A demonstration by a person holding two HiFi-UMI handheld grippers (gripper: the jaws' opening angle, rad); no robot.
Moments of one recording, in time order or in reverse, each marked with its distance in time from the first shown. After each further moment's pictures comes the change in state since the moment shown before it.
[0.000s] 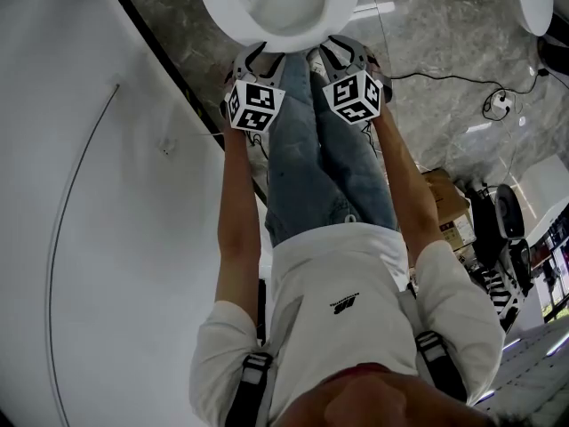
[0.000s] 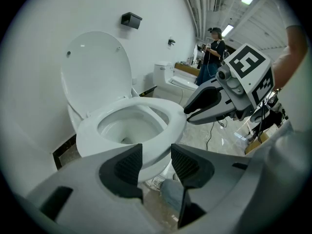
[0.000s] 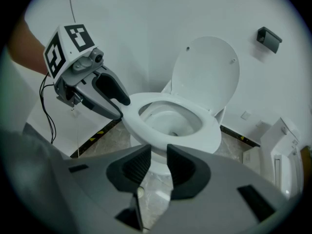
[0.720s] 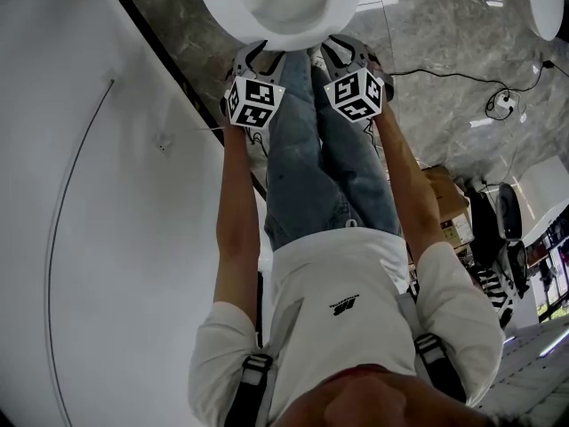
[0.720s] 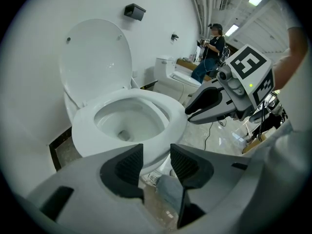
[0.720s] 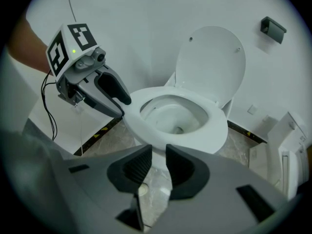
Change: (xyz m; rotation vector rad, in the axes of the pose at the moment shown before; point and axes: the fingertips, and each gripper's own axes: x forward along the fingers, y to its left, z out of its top) left arm 0.022 -0.002 -0.025 -0.043 0.050 -0.020; right arm 0.024 0.009 -0.024 0.003 0.034 0.059
